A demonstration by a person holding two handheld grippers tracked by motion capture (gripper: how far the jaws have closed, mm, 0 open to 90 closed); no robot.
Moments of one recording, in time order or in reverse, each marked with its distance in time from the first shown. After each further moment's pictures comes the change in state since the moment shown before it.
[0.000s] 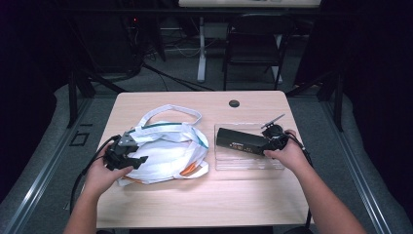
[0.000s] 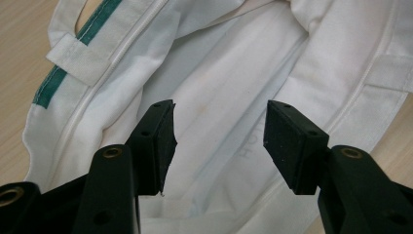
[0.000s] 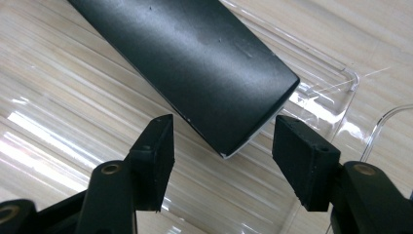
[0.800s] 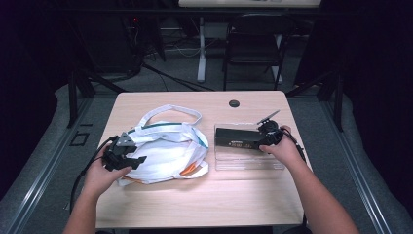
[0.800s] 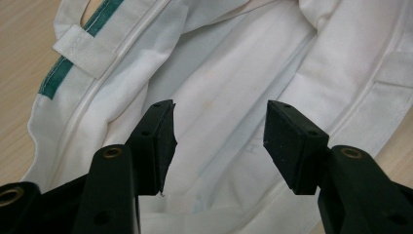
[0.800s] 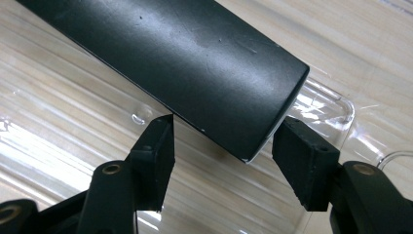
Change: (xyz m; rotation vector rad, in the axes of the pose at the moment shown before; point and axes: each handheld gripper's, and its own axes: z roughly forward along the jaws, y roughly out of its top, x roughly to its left) left arm 0.003 -0.005 0.000 -0.005 0.007 -0.015; right arm -0.002 0.019 0.014 0.016 -0.031 -0.004
